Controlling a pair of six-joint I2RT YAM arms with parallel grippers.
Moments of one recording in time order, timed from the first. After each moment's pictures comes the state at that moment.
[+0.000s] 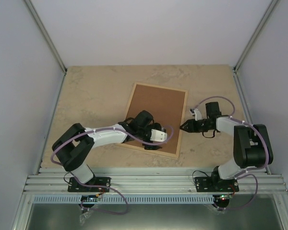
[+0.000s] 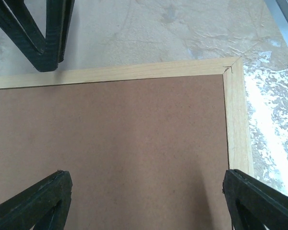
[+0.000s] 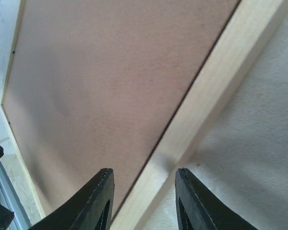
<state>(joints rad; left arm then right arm) -0.85 1.62 0.84 -0.06 0.43 0.81 0.09 1.55 0.69 -0.30 -0.73 0.02</state>
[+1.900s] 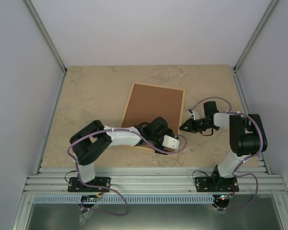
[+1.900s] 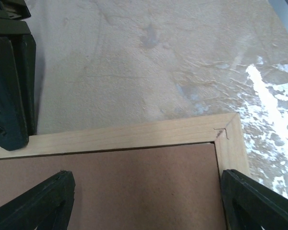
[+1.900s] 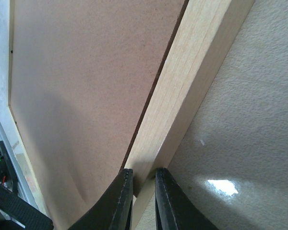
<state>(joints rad) -1.00 1.81 0.96 0.01 0.33 0.82 0.07 1.73 0.75 -0.32 -0.79 0.03</state>
